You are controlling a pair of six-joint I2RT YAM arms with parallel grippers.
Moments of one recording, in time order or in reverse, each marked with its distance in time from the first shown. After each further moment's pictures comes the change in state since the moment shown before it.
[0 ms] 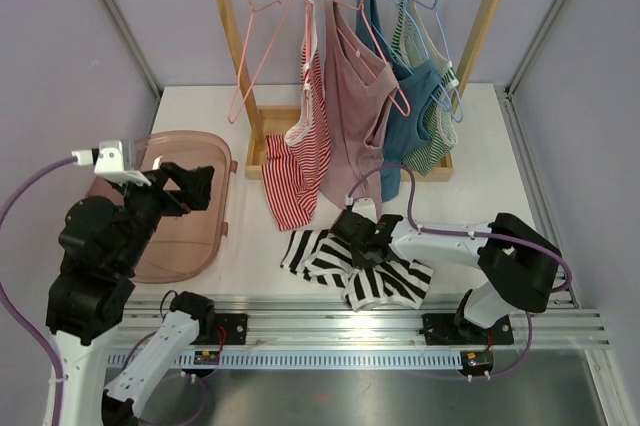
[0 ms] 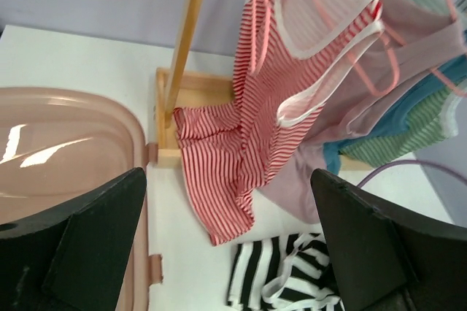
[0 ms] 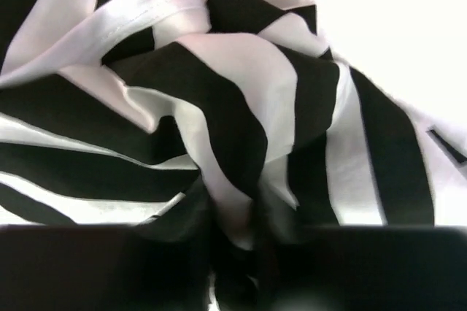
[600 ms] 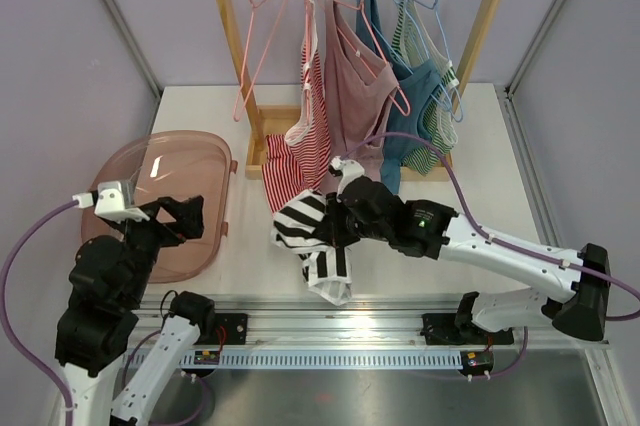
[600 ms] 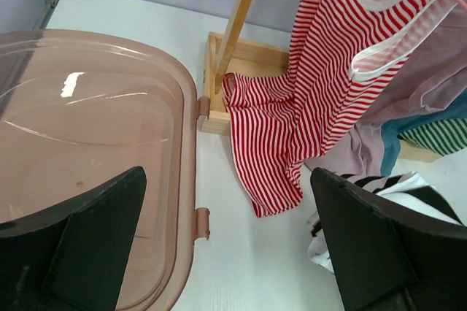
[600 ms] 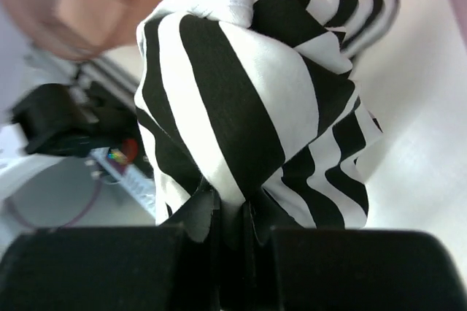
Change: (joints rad) left arm 0.000 -0.284 -0.289 -0.037 -0.132 0.024; right arm 0.089 -0.313 0.251 0.021 -0.166 -0.079
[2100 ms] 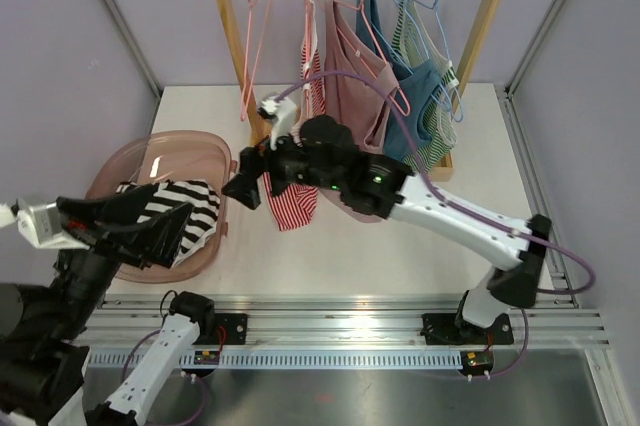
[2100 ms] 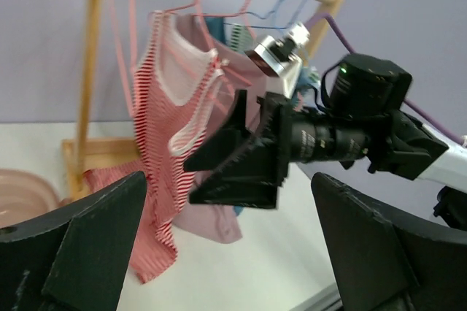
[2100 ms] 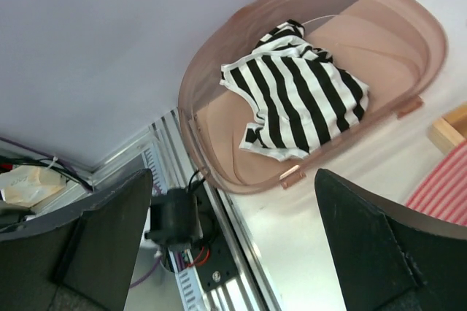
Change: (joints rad) left arm 0.010 0.073 0.434 -0.002 0.369 -0.100; right arm 0.002 0.470 0.719 0.203 -0.238 -0.311
